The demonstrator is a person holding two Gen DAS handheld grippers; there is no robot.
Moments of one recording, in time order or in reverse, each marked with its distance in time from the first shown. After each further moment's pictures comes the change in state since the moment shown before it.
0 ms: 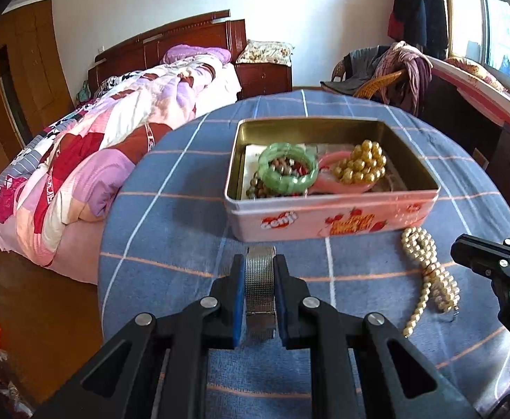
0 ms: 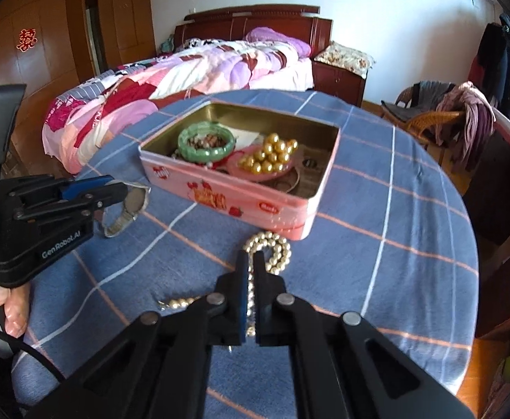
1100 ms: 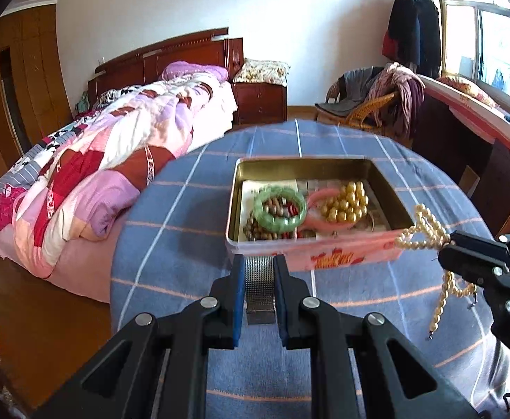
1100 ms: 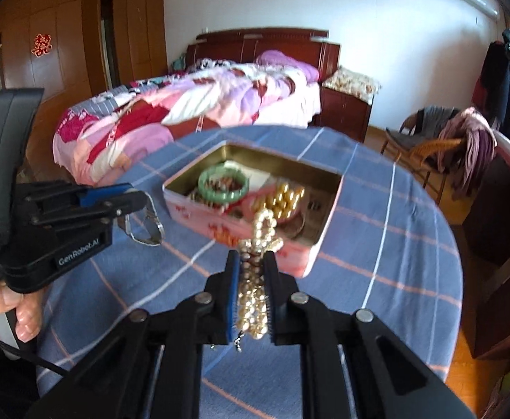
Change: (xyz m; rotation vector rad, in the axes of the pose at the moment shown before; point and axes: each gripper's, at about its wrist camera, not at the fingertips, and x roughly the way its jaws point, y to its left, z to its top) left arm -0.031 0.005 0.026 -0.014 -0.081 -0.027; right arm -0.032 0.008 0.022 -0.038 -0.104 0.012
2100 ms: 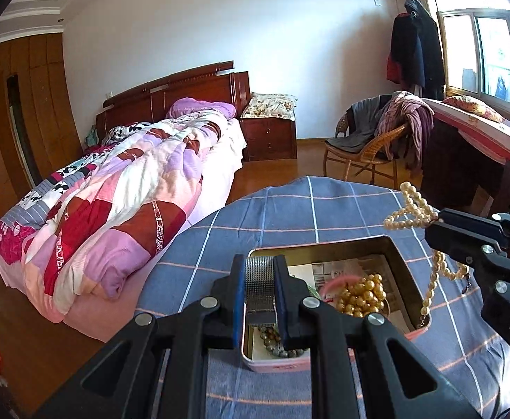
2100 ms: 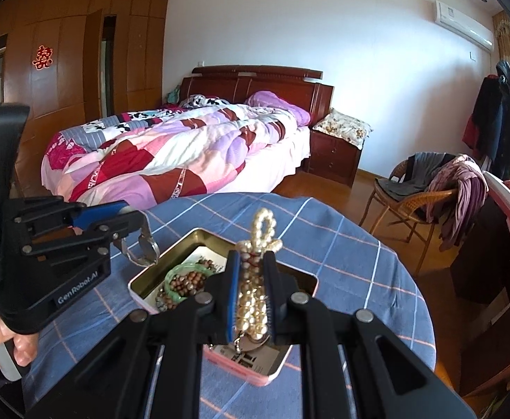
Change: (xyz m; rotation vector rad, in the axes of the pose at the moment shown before) left arm 0.021 0.001 0.077 0.029 -0.125 0.058; right arm 0.021 -0.018 0.071 -0.042 -0.150 -0.056
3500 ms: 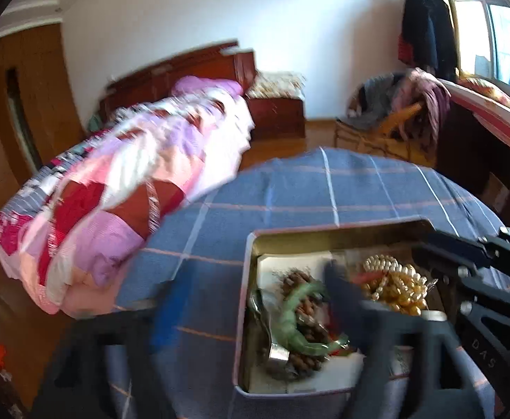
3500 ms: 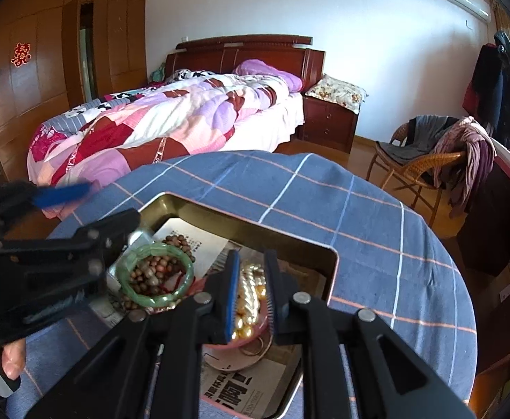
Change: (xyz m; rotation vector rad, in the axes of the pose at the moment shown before) left arm 0.060 -0.004 -0.013 -0.004 0.048 0.051; right arm 0.074 -0.018 -0.024 0.061 0.119 -0.016
